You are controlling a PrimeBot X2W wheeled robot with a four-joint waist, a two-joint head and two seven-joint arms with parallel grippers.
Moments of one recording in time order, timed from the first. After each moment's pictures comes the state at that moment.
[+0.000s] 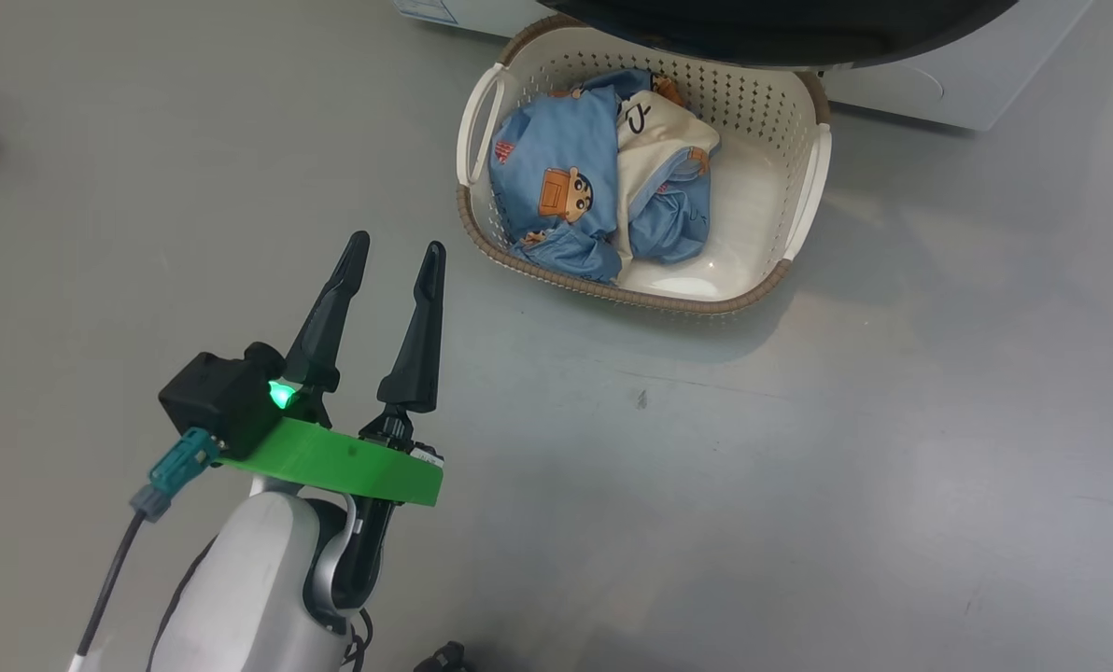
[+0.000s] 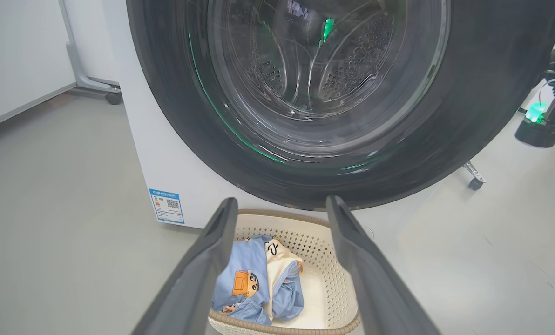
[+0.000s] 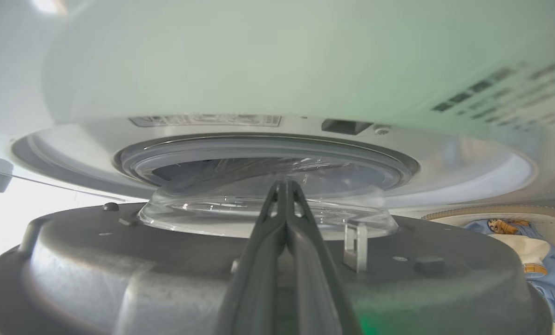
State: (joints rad) left arm -0.35 0.03 -0.36 0.14 -0.60 -0.13 -0.26; right arm -1.19 -0.19 -0.06 0.62 1.28 0.01 0.62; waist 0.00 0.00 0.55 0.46
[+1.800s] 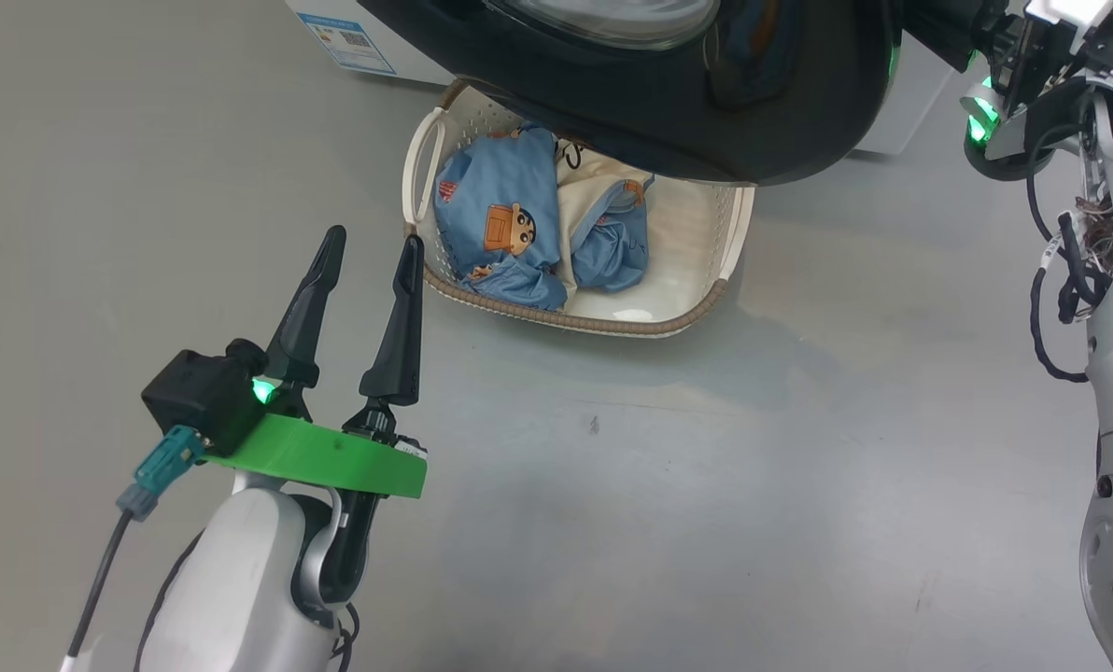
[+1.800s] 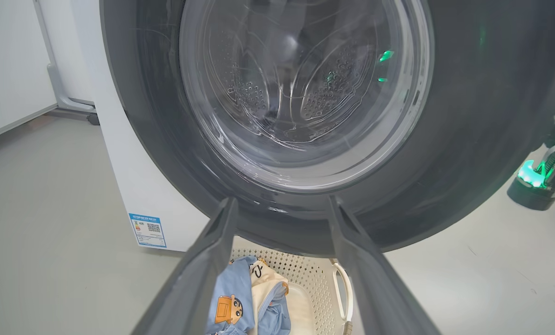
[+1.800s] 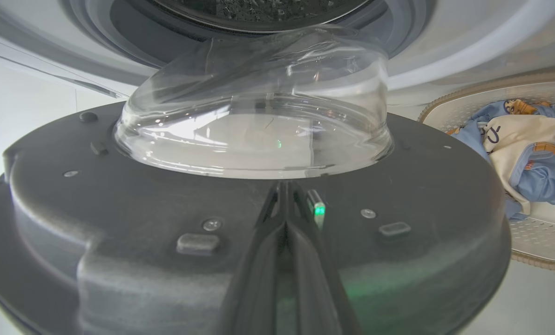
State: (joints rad) left arm -0.35 0.02 -0.33 0.14 -0.56 -0.13 -0.26; right arm -1.03 -0.15 0.01 0.62 1.41 0.08 0.93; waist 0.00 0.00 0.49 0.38
